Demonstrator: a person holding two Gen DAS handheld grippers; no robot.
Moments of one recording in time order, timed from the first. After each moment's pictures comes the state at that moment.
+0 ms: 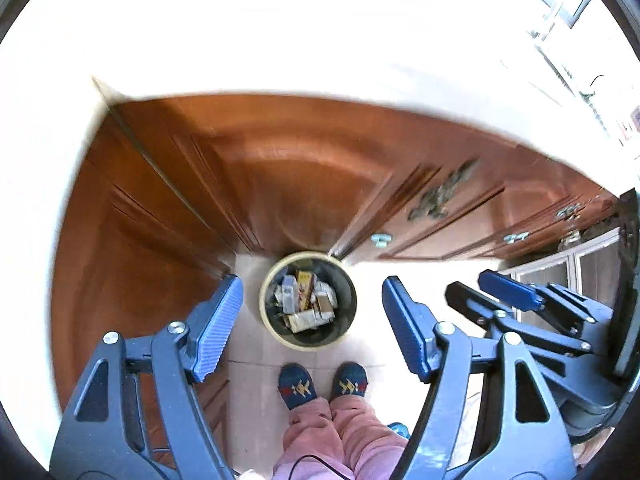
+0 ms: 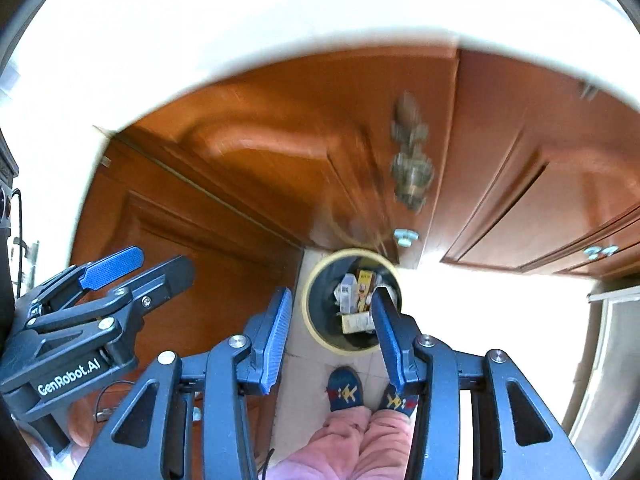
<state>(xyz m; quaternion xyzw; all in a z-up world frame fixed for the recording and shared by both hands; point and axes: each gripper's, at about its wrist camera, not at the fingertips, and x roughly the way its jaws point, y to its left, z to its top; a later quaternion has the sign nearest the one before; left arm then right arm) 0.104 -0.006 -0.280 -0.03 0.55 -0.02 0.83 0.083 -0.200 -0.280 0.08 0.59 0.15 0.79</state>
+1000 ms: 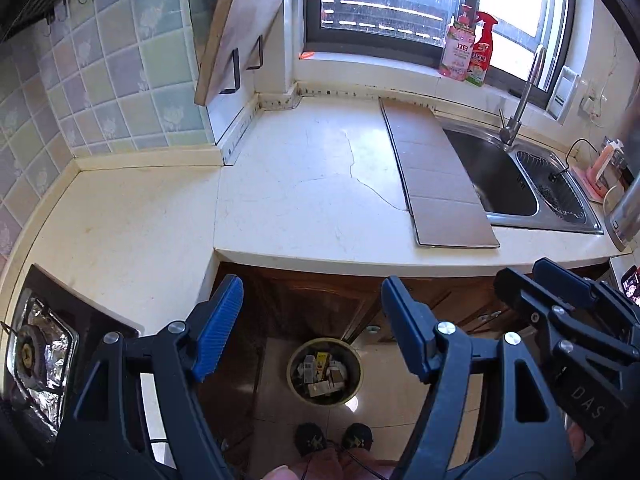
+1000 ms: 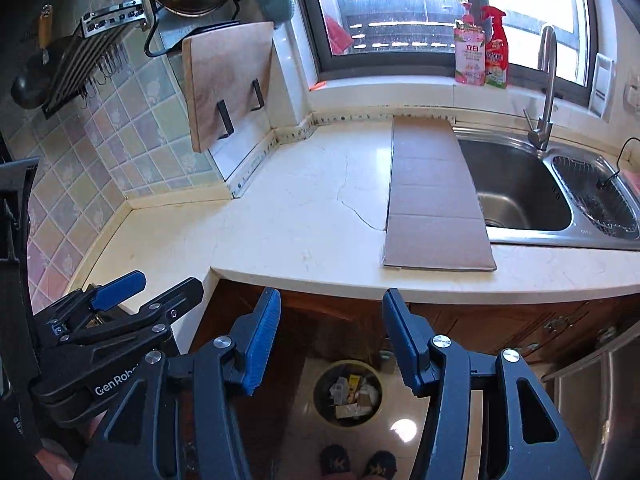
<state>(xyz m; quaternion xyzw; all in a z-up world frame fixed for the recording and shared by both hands) 0.040 -0.002 -0.028 -0.02 0.41 0.01 0.91 0.017 -0.199 0.023 0.05 0.41 0.12 0.90</state>
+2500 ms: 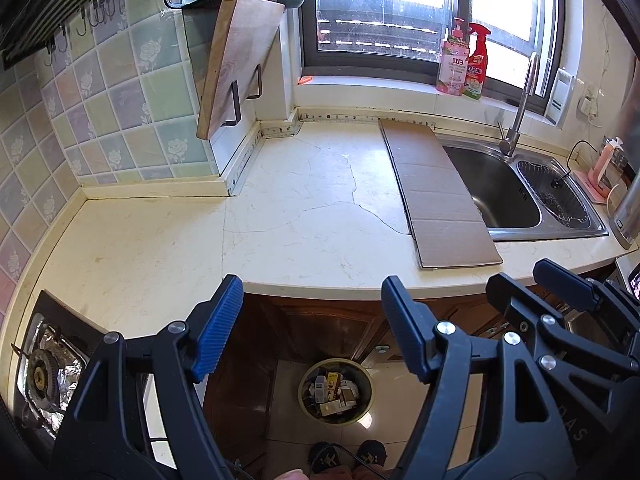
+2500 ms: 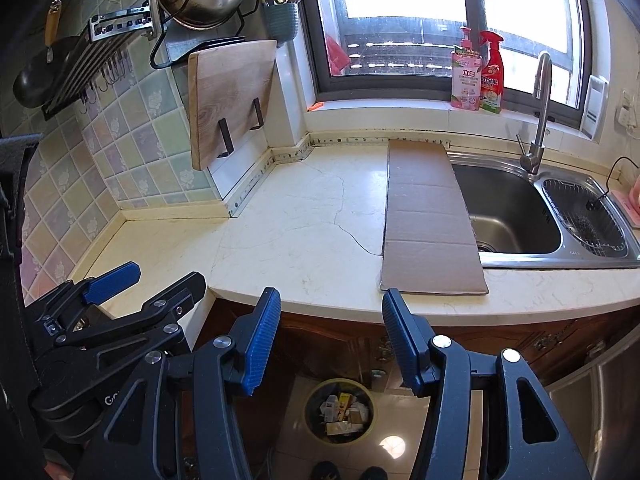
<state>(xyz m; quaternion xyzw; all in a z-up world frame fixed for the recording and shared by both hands) 0.044 -0.007 -0.010 0.01 0.37 0.02 0.93 0.022 -0.179 0.030 0.04 0.38 0.11 0.92</state>
